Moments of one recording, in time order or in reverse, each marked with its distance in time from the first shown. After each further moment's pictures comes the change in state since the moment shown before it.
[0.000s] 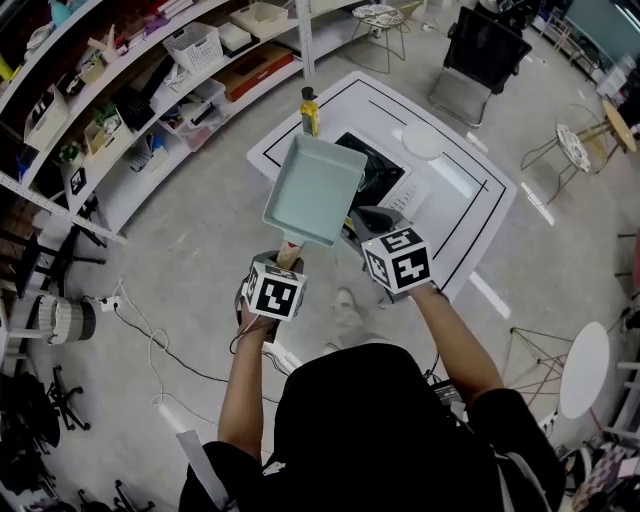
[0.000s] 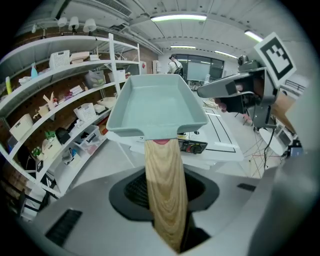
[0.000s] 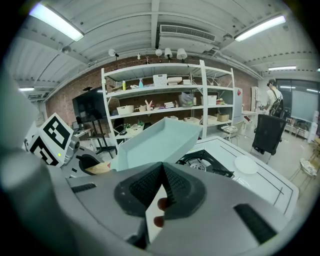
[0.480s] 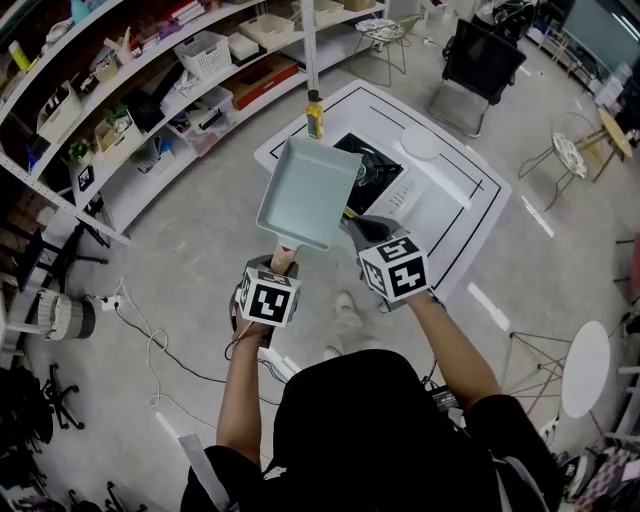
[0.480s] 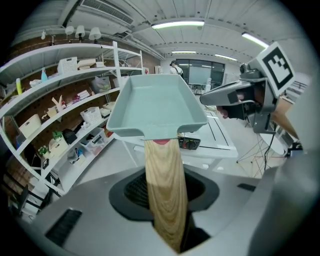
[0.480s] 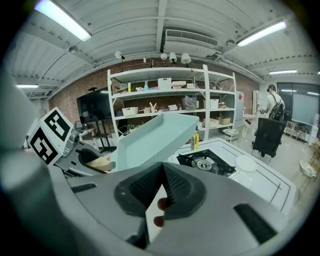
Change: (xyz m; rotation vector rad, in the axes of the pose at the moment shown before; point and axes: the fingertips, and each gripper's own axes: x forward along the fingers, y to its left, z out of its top) left arm -0.055 -0.013 -0.033 -0.006 -0.056 0.038; right arm -0.043 0.051 -0.015 -0.026 -0.031 0.006
